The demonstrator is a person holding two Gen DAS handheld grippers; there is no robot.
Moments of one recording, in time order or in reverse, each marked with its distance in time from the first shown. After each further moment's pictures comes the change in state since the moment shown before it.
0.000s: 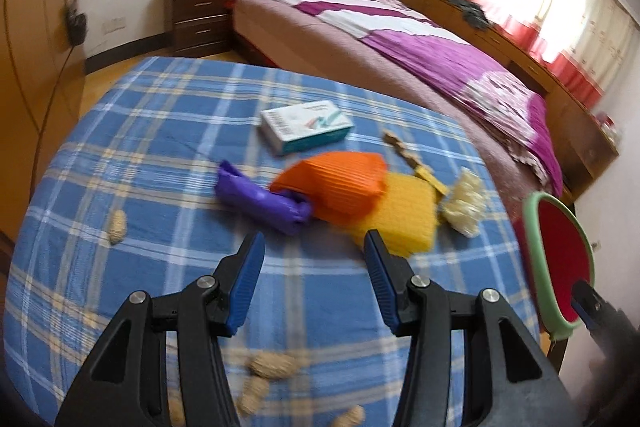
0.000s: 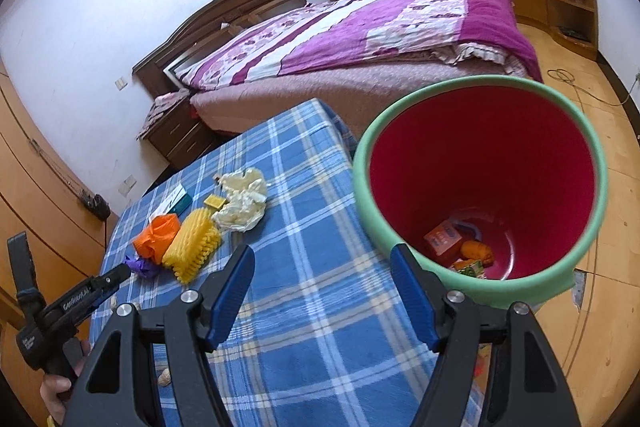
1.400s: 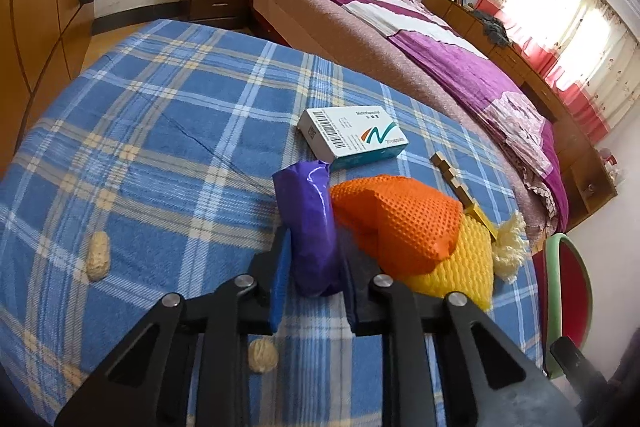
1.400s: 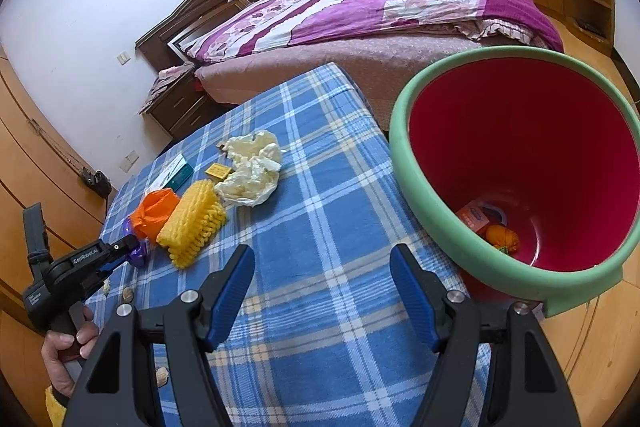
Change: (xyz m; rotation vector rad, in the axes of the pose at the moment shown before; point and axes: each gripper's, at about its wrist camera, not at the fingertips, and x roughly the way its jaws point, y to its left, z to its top) left arm 0.047 0.041 0.021 -0.122 0.039 -0.035; right arm 0.037 0.019 -0.010 -0.028 0.086 0.016
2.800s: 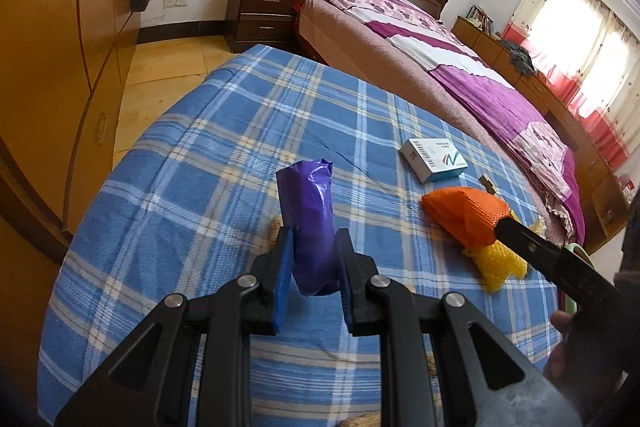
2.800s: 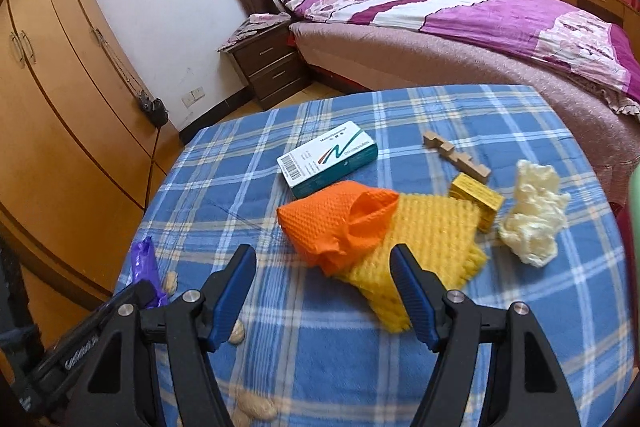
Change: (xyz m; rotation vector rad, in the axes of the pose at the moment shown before) left arm -0.069 0.084 -0.015 -0.059 -0.094 0.097; right arm 0.086 0.196 0.004 -0.299 0.086 0.161
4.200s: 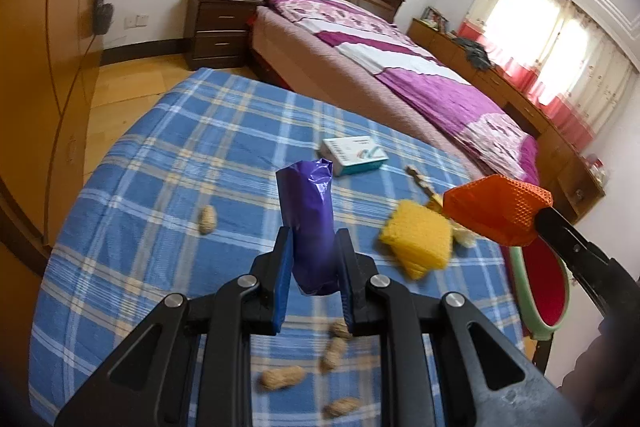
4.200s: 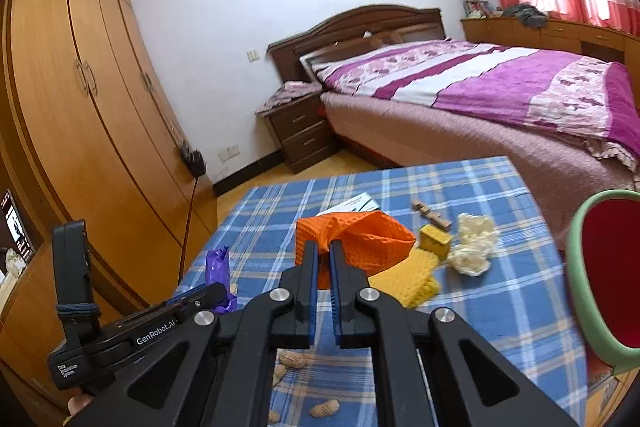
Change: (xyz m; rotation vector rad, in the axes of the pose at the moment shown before) left arm -0.051 -0.051 -0.014 0.087 -0.037 -0.140; right arm -0.139 -0.003 -0.024 -0.054 -0.274 0.093
